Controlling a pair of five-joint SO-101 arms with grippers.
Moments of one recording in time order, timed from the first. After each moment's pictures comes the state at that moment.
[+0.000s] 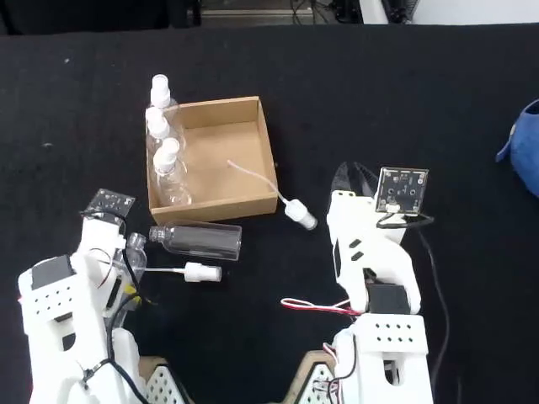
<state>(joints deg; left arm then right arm) -28.1 -53.8 70.6 68.0 -41.3 1.9 -71.3 86.0 14.4 -3.5</state>
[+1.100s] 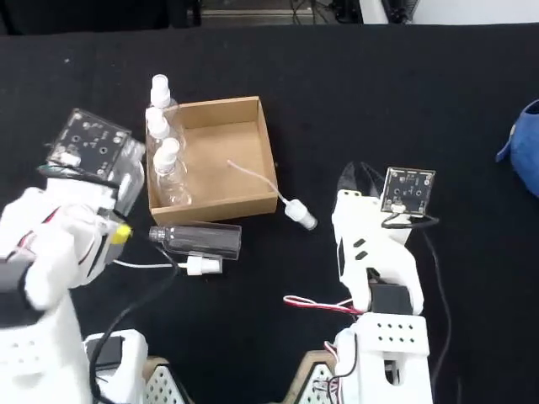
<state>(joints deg) -13.3 -53.8 8.3 100.6 -33.5 3.9 -71.3 86.0 14.4 -3.5</state>
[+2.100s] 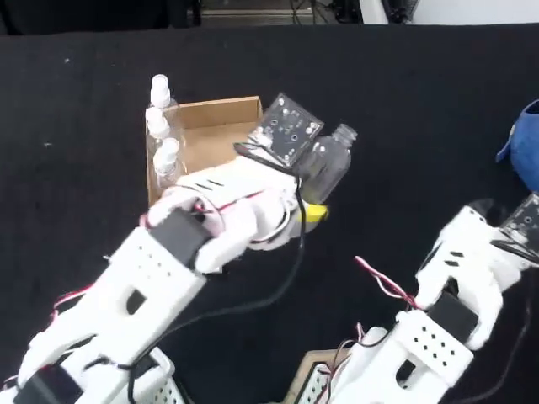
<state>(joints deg) 36.5 -34.7 25.2 54.3 -0.5 42.8 -71.3 74.1 30.3 -3.5</state>
